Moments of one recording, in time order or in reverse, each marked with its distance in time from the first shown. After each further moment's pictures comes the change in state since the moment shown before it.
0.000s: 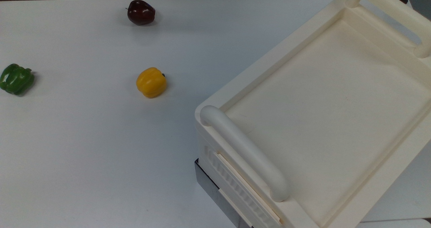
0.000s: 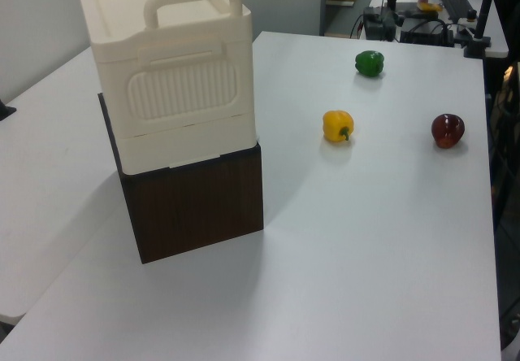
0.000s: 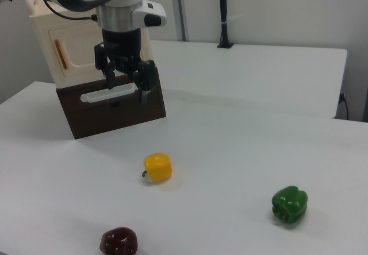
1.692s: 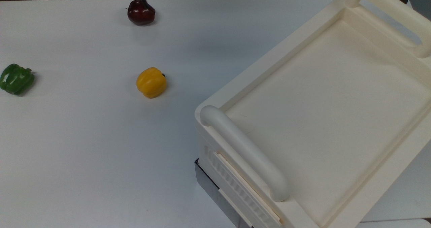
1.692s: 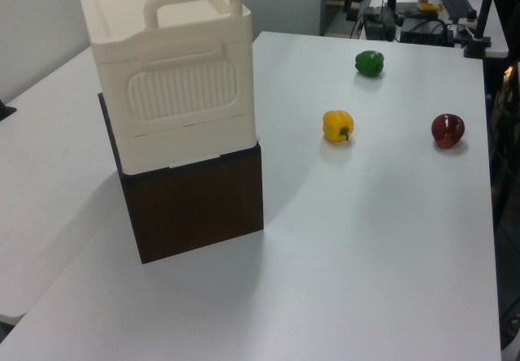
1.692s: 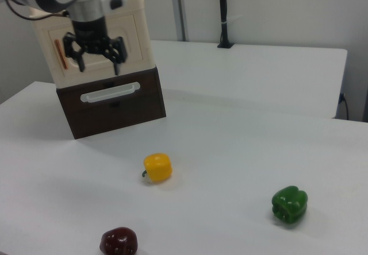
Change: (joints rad) arm 0.235 0.044 0.029 0.000 0.045 0.223 -0.200
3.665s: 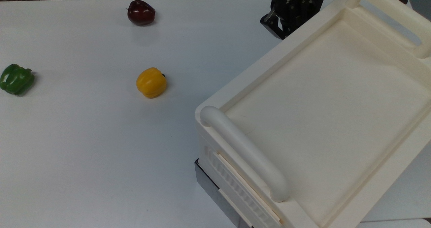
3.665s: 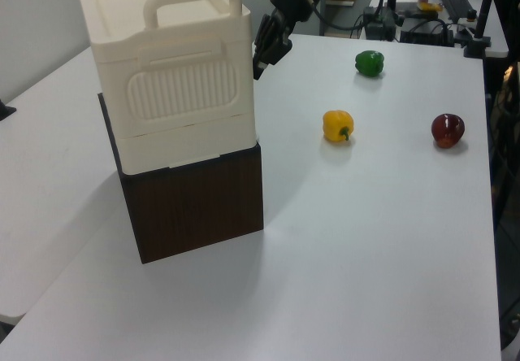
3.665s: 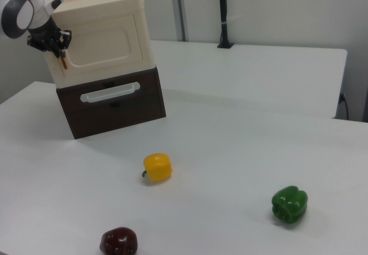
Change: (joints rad) arm 0.389 0.157 -0.005 -0.001 -0.046 0.571 0.114
